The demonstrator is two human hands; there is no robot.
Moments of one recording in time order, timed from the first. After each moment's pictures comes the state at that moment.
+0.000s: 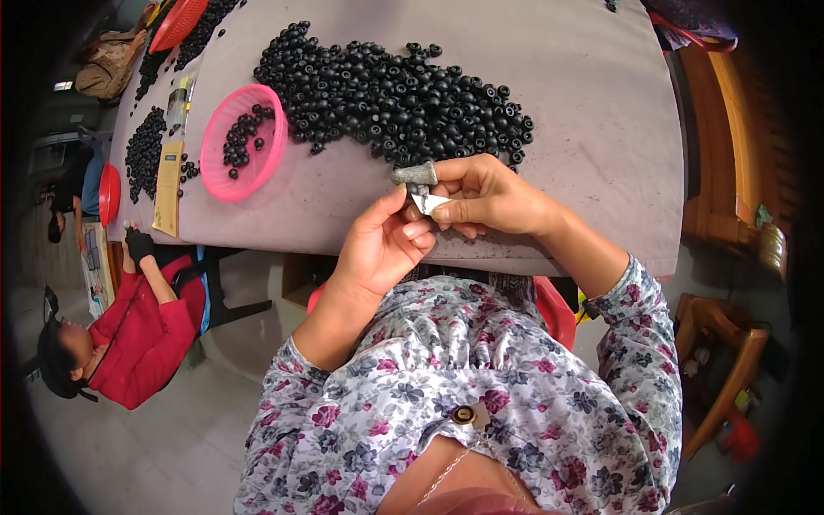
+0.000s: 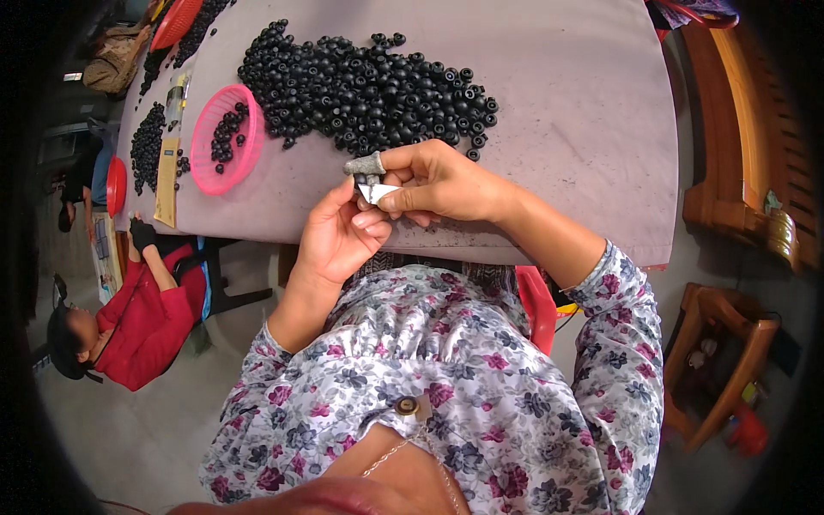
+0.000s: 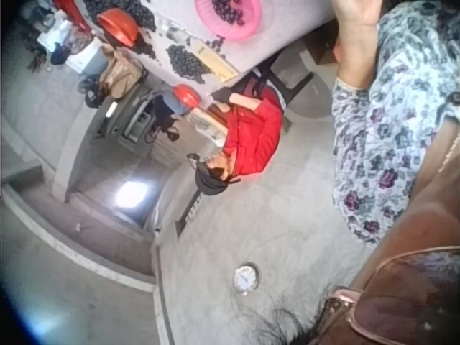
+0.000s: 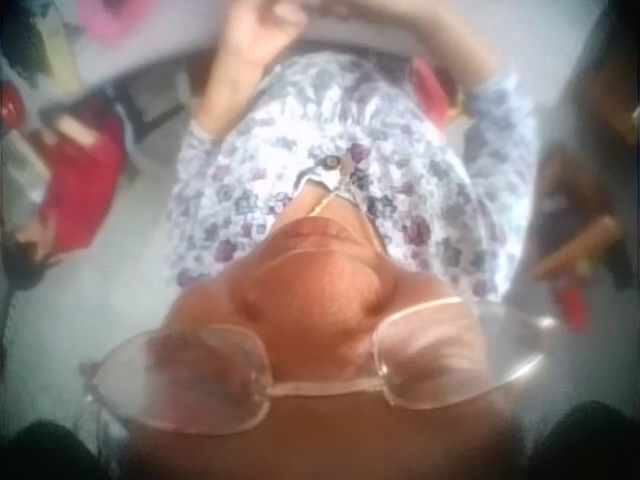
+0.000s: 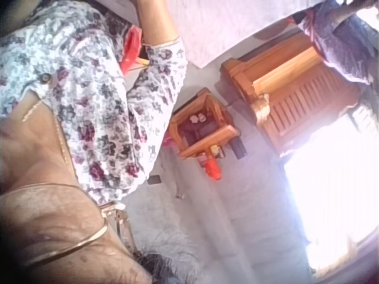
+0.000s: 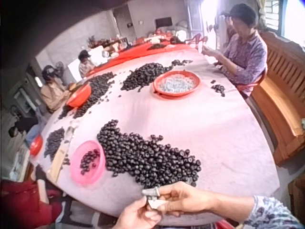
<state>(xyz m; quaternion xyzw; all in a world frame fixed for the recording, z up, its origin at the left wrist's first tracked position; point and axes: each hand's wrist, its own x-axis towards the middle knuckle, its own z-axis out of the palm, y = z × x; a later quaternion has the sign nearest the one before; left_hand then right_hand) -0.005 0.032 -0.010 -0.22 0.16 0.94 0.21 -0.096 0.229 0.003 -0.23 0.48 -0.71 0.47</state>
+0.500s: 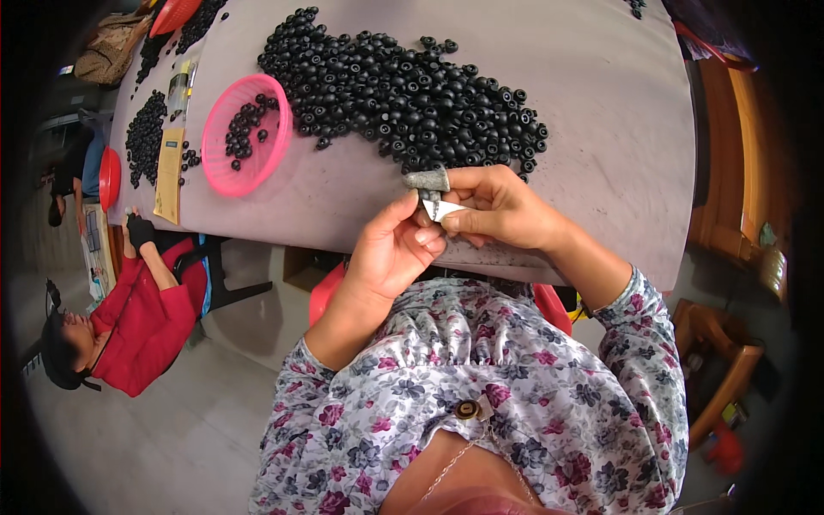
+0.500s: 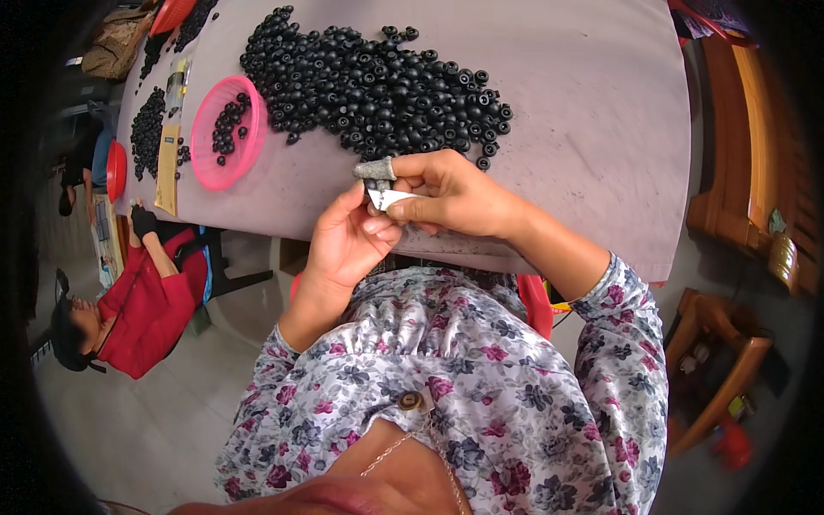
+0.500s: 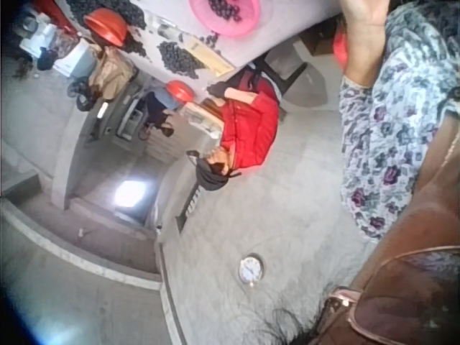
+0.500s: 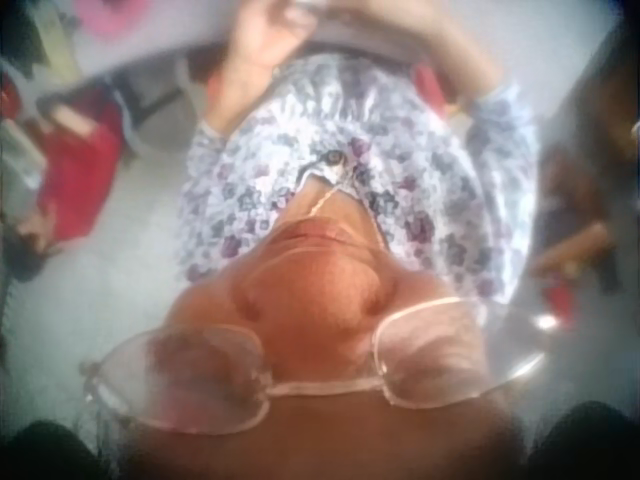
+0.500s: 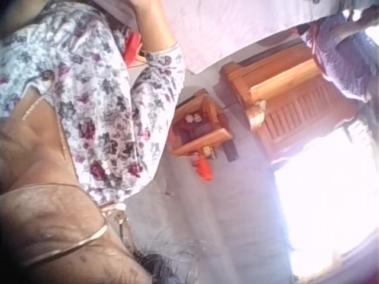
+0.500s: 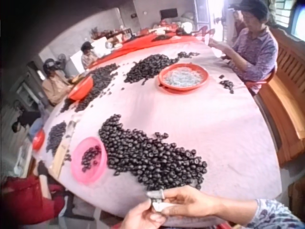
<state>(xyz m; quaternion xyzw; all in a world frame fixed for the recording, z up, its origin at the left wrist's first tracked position) -0.003 0.042 -0.006 -0.24 0.16 0.94 0.19 -0.094 0.230 0.002 -0.20 0.46 -0.72 0.47</state>
